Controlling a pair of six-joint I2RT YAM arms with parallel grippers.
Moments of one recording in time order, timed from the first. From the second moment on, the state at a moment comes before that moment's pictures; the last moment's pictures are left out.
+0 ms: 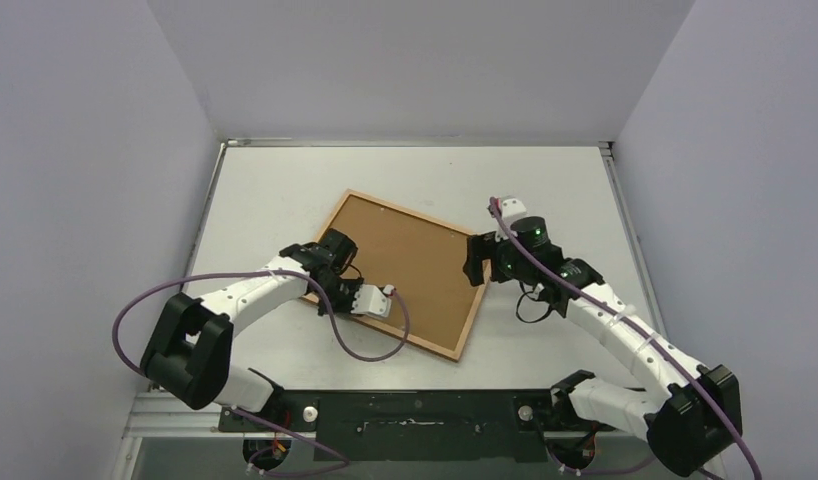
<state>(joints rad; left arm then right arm) -0.58 1.44 0.84 -0.77 0.27 1.18 0.46 1.08 0.81 -0.42 -0.05 0.22</state>
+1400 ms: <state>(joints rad) -0.40 1.37 1.05 -1.06 0.36 1.30 1.42 1.38 0.57 0.13 0.89 -0.61</state>
